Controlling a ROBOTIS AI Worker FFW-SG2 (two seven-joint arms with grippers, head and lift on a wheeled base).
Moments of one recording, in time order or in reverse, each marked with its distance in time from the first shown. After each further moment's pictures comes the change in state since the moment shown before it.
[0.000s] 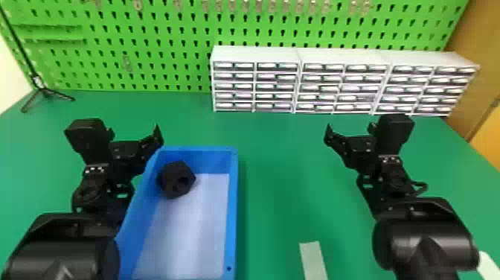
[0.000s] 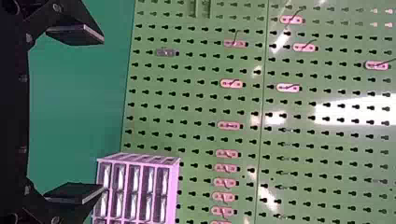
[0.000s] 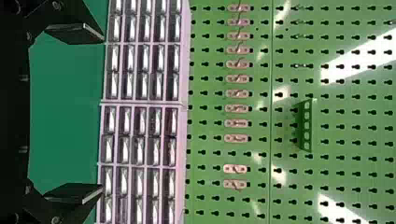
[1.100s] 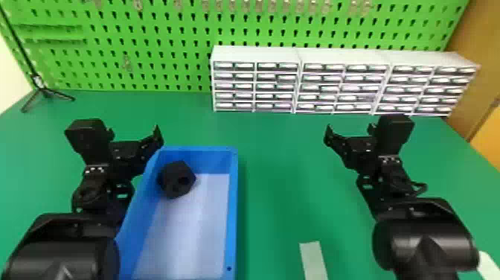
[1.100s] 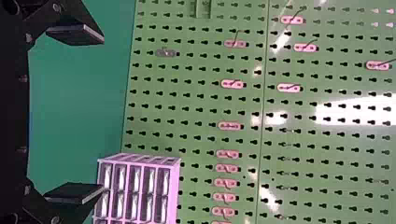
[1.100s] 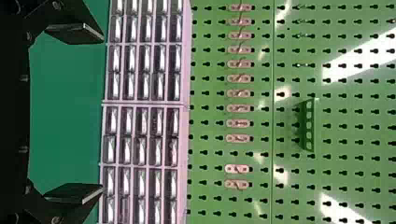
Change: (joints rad) left arm 0.001 0.000 0.000 0.000 -0.002 0.001 0.000; right arm 0.000 0.001 0.000 0.000 -0.005 0.006 0.000
